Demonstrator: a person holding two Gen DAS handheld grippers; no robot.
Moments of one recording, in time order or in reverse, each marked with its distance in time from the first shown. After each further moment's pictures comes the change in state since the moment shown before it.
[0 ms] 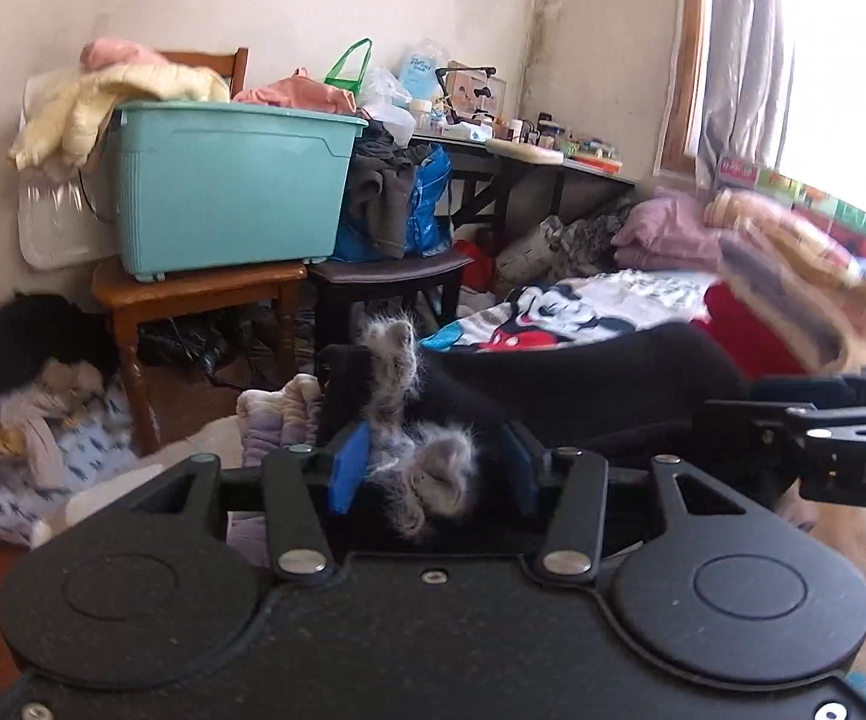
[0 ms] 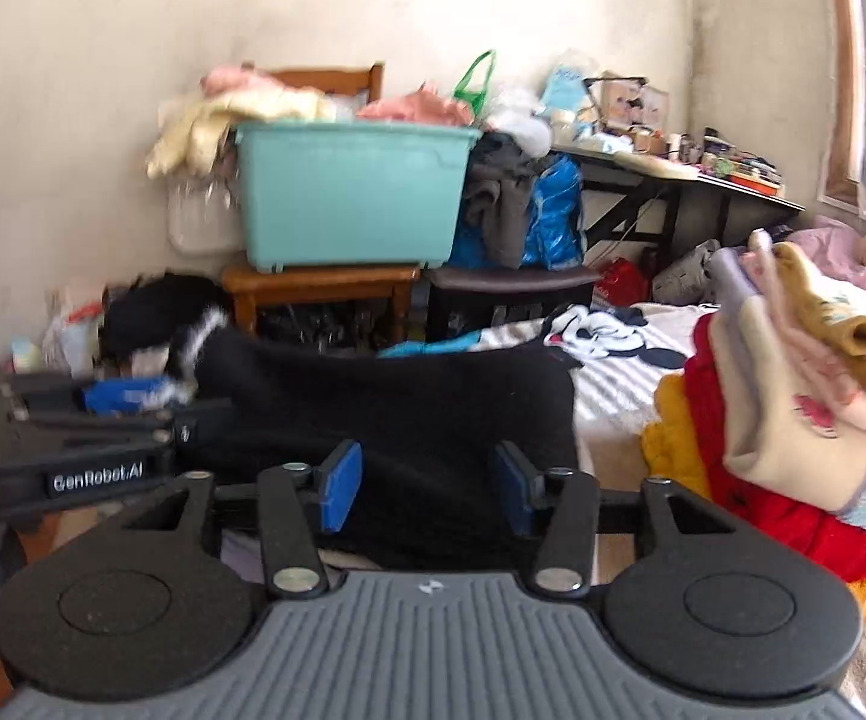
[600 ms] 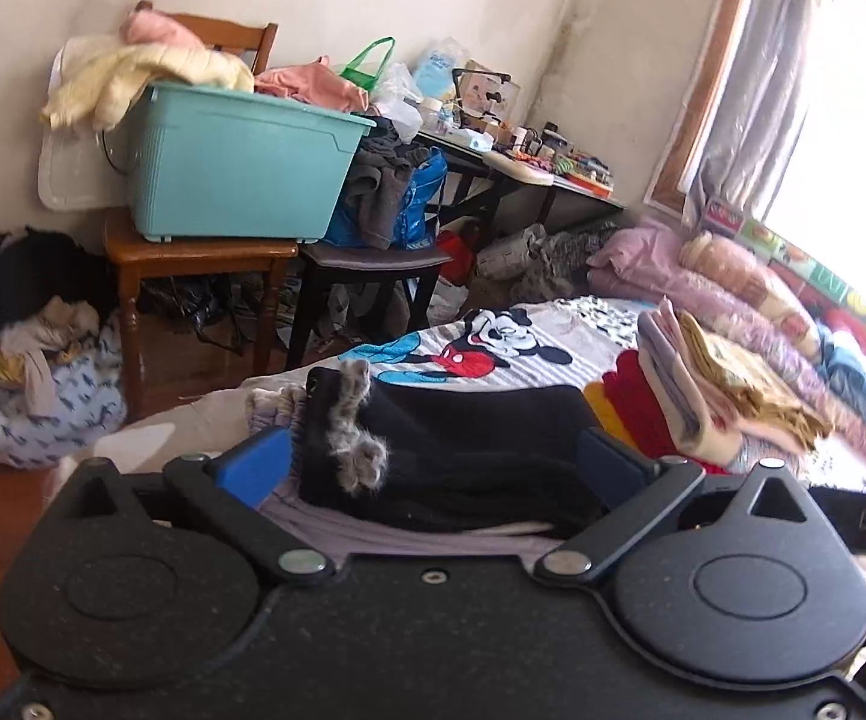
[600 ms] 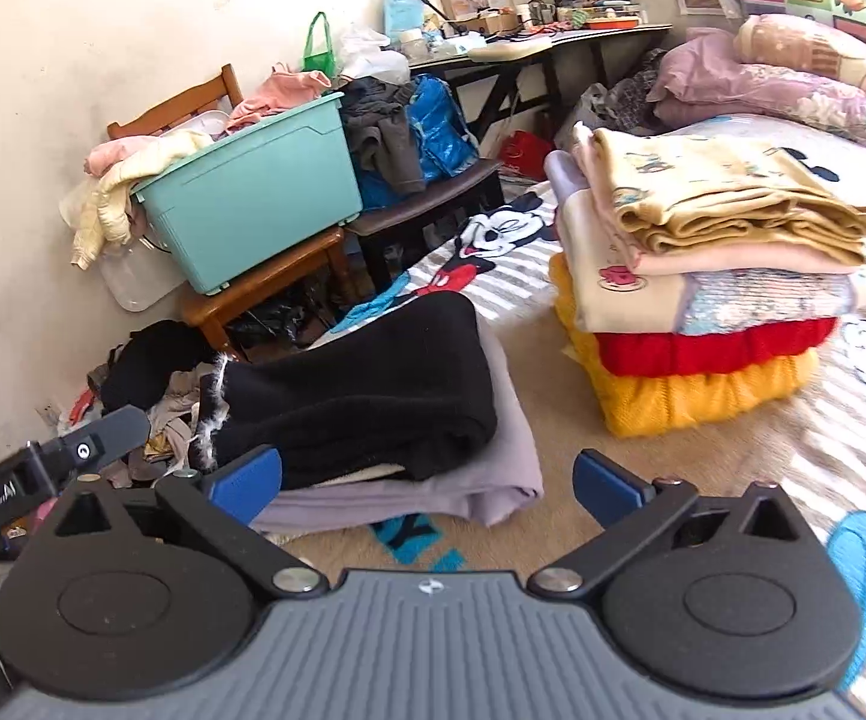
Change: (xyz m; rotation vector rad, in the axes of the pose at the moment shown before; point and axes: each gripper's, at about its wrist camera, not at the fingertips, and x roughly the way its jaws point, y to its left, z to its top) left arm -0.097 -0.036 0.048 -0.086 0.073 0.000; right arm -0.078 -0.017 0.024 0.392 0.191 -0.092
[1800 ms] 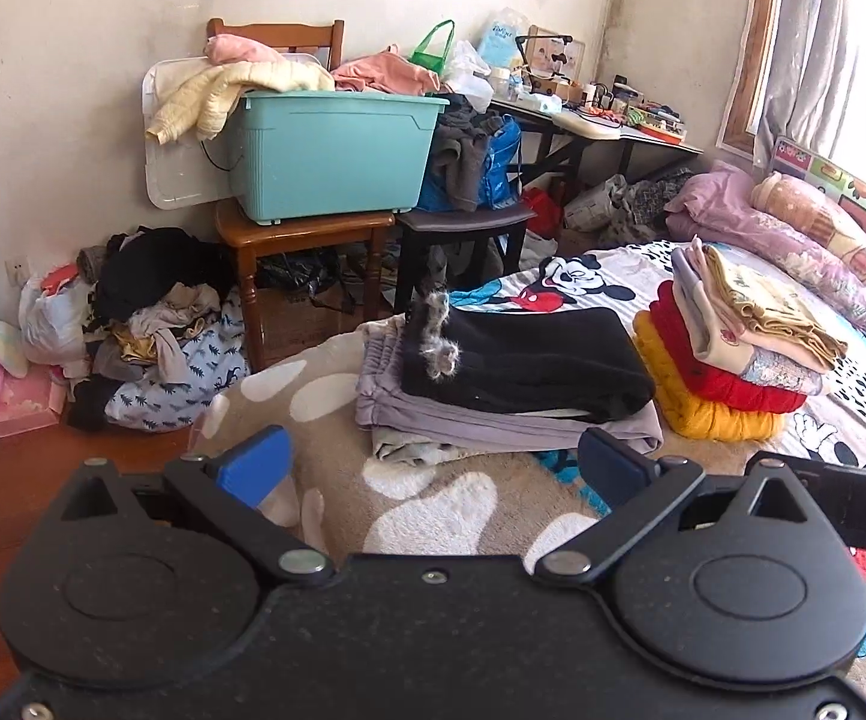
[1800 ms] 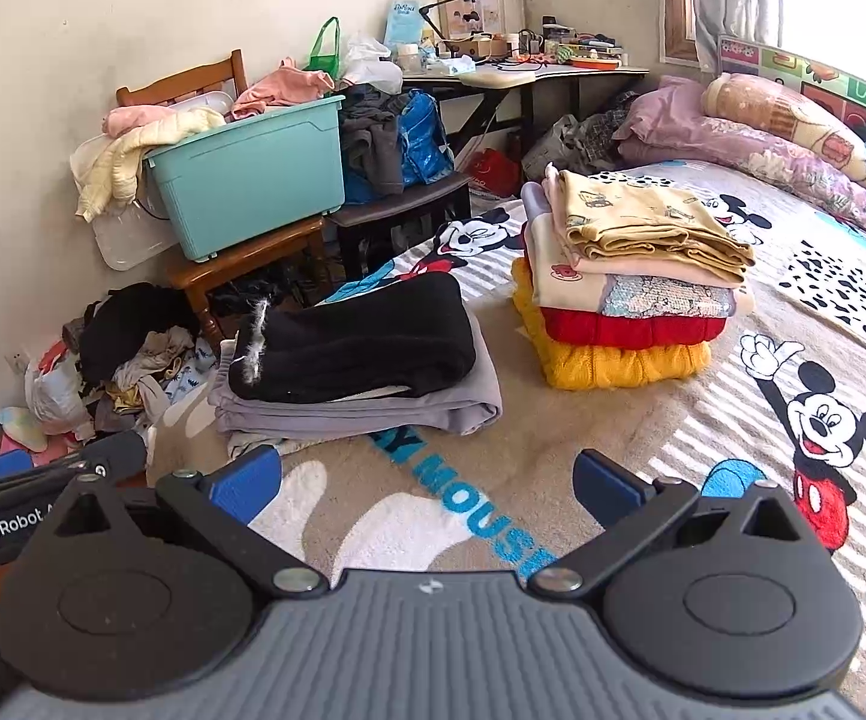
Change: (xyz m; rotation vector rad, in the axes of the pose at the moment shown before) left arm -0.105 -0.032 -0.018 0.052 0.083 0.215; right arm -0.108 0.051 -0.039 -0.107 -0.016 -0.120
